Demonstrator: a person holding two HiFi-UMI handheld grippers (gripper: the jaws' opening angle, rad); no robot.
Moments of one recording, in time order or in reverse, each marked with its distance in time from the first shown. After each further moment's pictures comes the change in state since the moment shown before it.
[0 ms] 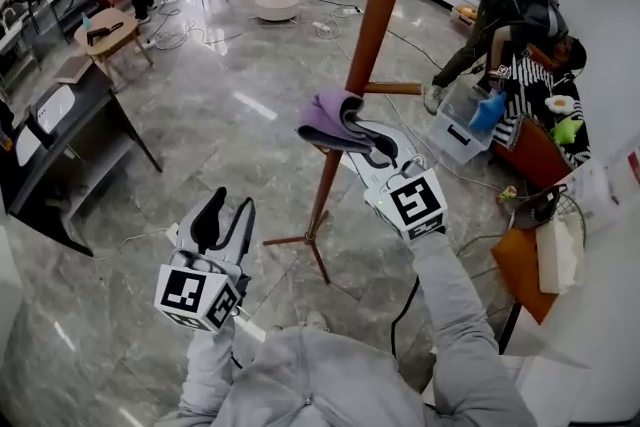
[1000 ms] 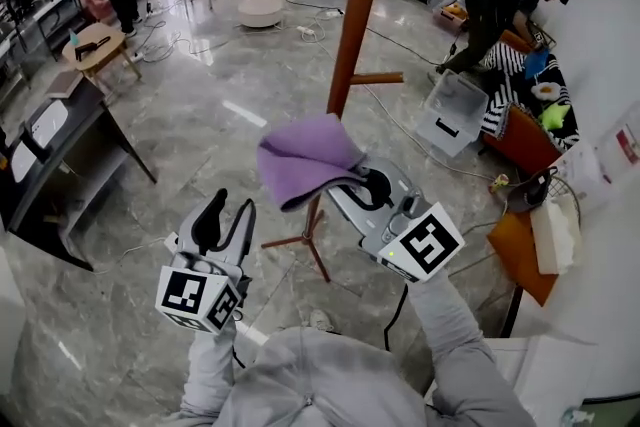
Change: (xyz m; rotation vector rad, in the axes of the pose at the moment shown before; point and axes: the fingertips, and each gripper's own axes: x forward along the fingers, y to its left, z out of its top) left arm -0.015 -0.014 0.010 0.002 -0.012 -0.070; right arm -0.059 0.079 0.092 0.136 -0.207 0.133
